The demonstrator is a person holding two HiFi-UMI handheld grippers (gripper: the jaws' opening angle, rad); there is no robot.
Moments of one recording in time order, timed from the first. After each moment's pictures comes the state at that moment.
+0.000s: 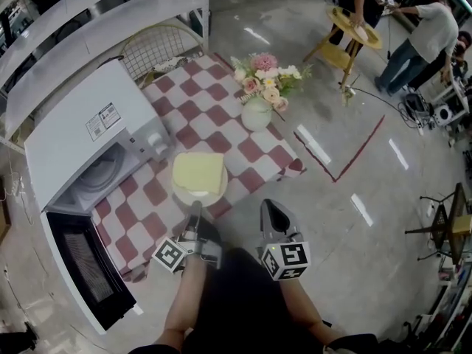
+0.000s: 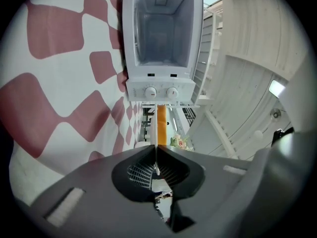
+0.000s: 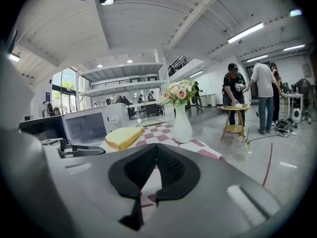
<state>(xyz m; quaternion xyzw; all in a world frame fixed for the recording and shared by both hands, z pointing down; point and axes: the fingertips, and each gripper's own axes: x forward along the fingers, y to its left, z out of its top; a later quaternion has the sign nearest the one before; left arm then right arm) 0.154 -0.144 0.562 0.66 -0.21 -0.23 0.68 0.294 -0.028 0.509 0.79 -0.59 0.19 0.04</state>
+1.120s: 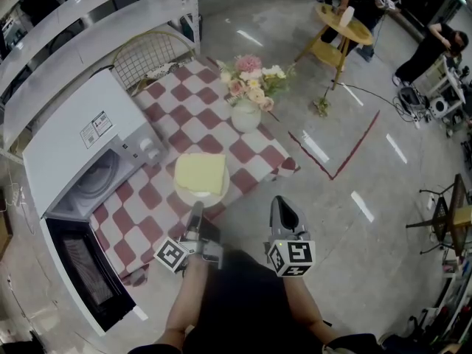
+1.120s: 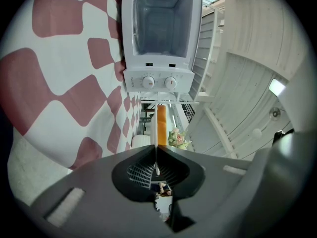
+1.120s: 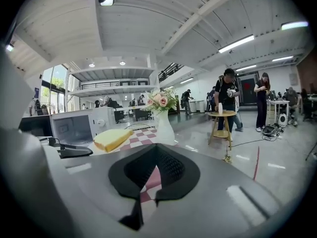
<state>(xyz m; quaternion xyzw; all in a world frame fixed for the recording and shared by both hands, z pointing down) 0.177 -0.129 0.555 0.66 -0.19 -0.22 0.69 0.336 0.005 0.500 0.83 -0.53 0.16 0.03</state>
